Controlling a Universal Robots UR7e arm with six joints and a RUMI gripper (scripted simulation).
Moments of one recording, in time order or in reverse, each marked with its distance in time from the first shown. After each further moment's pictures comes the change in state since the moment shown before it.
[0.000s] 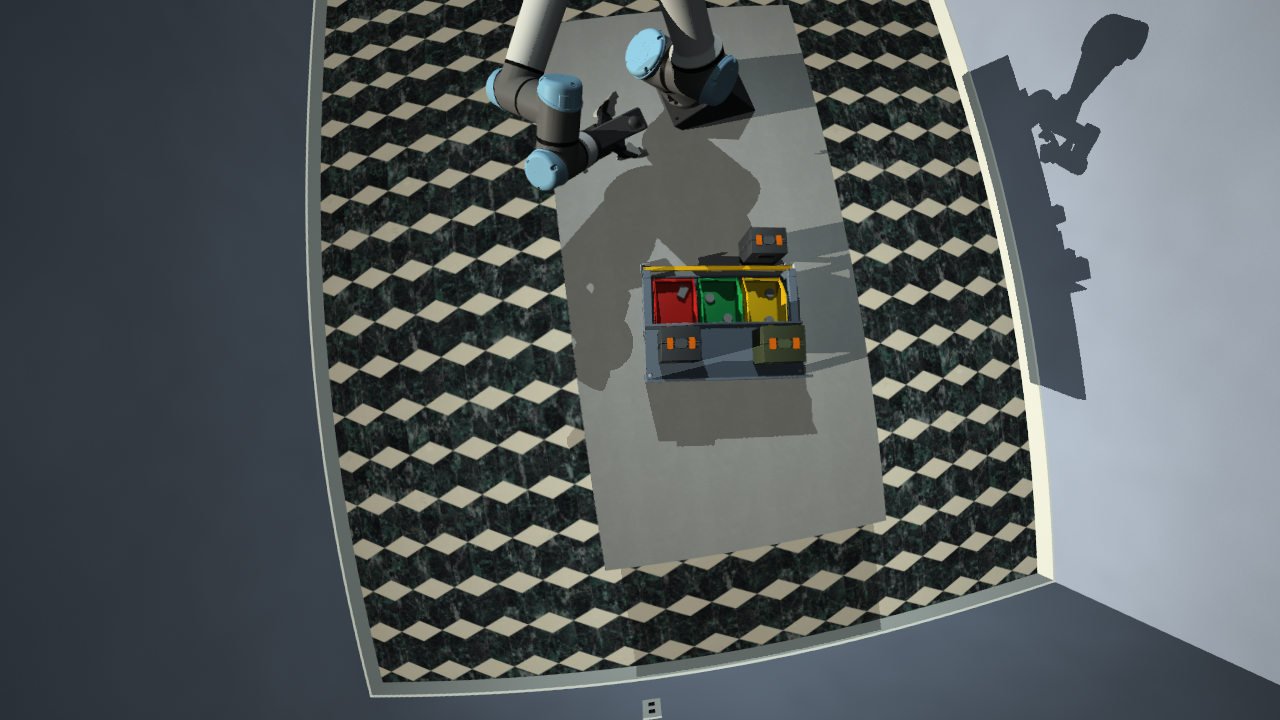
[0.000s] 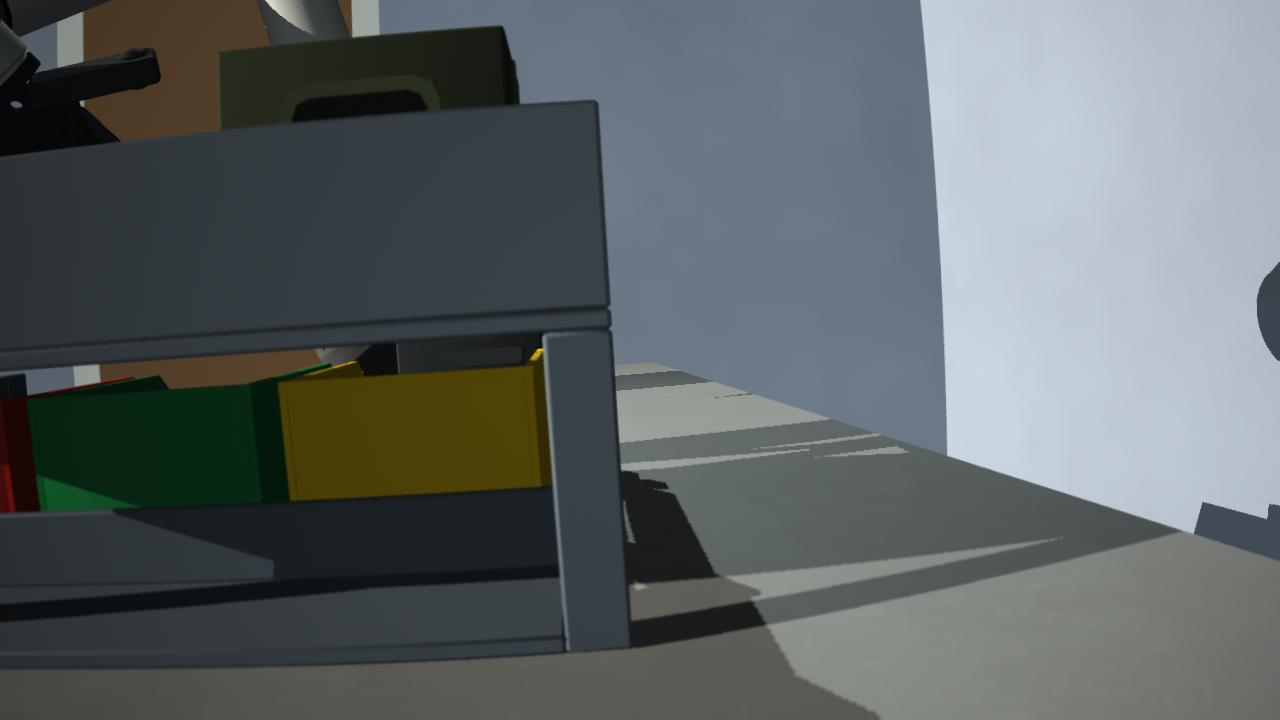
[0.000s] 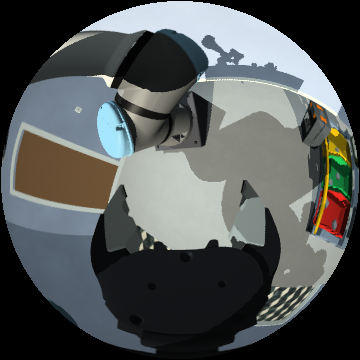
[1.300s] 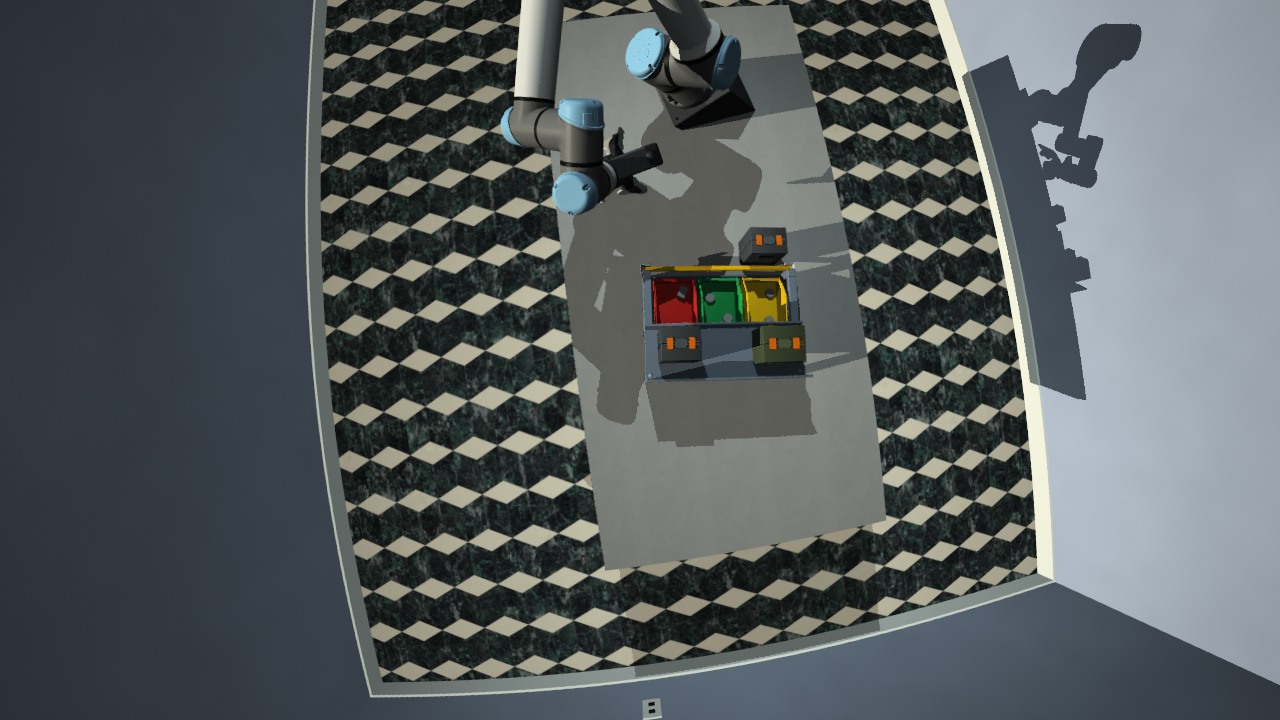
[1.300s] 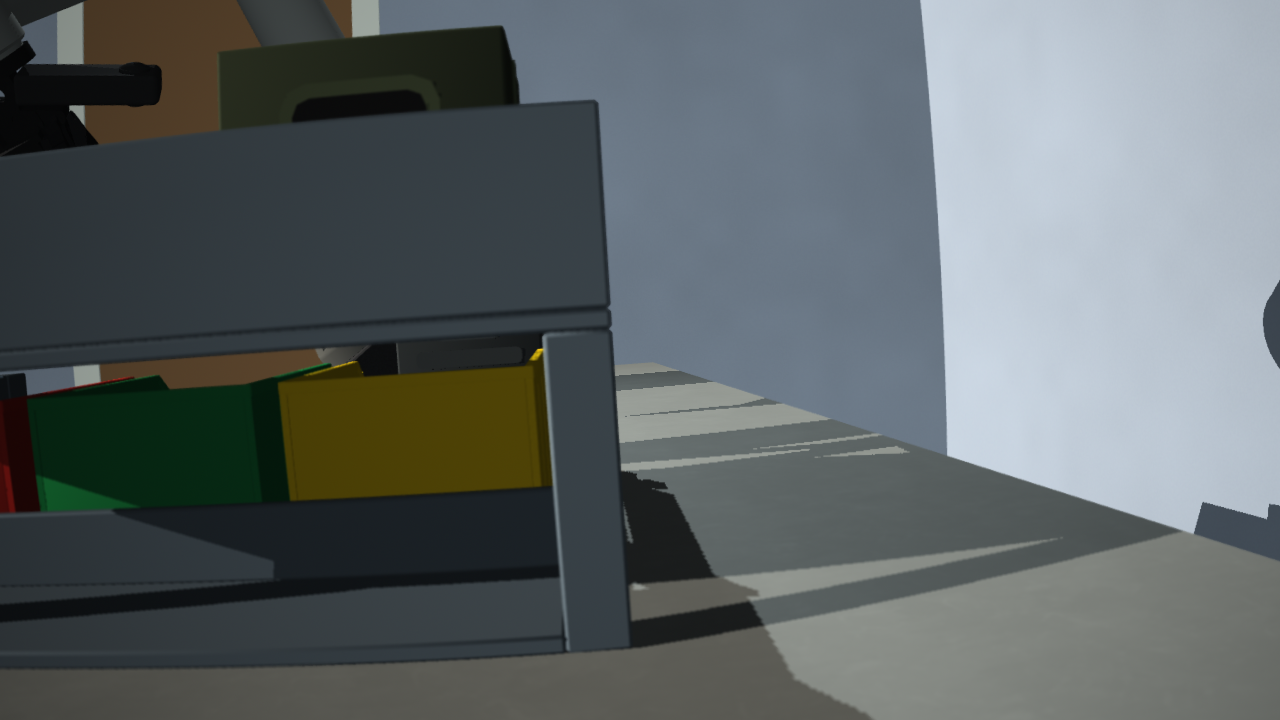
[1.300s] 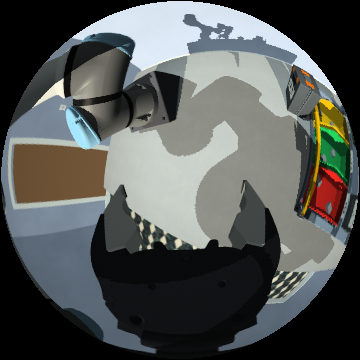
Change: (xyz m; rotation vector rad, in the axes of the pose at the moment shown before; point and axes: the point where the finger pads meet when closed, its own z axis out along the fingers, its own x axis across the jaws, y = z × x) arm 0.075 0.029 -0.024 -0.213 0.050 0.081
